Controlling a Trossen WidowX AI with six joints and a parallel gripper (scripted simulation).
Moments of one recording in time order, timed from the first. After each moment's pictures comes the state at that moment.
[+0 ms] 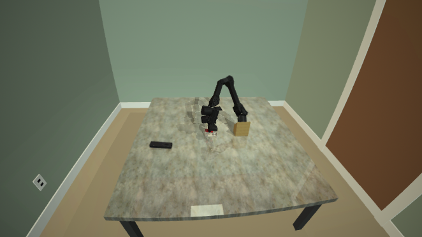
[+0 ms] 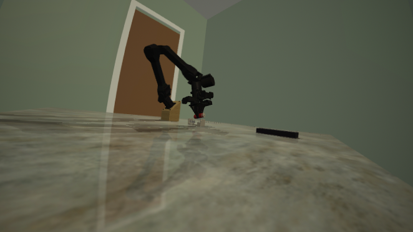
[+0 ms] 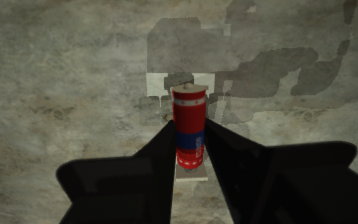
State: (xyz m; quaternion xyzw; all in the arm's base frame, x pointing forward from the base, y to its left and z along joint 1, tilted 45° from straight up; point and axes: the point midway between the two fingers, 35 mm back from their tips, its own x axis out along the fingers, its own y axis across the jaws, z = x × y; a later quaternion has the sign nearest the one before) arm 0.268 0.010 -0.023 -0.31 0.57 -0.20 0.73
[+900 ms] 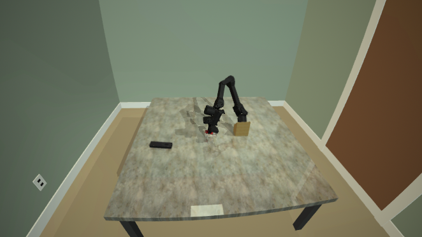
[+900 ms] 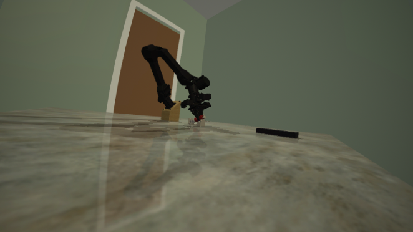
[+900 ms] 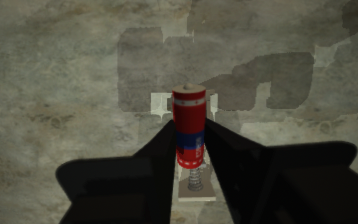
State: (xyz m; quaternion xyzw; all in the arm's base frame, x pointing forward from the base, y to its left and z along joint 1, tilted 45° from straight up) arm 0.266 0.001 -0.035 -0.32 0.52 -0.16 0.77
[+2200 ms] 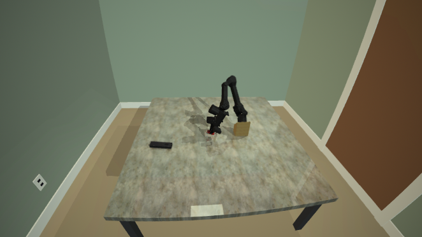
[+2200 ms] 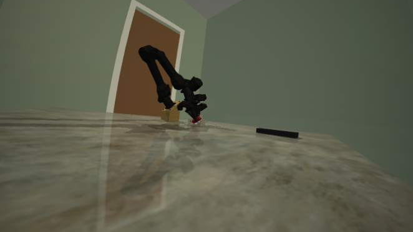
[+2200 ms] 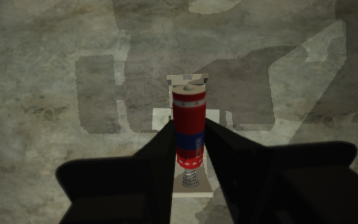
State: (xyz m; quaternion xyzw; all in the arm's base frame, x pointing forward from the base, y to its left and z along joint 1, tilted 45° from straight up) arm 0.250 -0.010 -0.037 -0.33 0.47 -0.14 0.80
